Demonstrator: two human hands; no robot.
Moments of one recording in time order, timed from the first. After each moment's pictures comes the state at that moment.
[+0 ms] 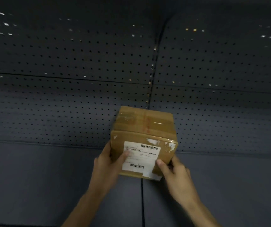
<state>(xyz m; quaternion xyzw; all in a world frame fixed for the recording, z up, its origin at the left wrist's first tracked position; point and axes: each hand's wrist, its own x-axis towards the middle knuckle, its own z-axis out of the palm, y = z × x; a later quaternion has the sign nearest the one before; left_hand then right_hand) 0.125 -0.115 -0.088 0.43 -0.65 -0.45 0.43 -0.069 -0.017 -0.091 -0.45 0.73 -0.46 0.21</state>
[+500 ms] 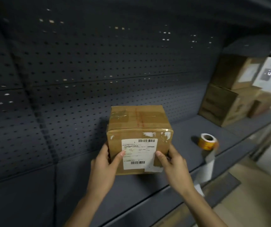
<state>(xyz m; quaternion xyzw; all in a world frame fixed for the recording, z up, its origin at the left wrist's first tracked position) -0.089 -0.013 -0.095 0.27 -0.74 -0.51 0.34 -0.230 0.158 -0.084 -0.32 0.78 -0.54 0.06</state>
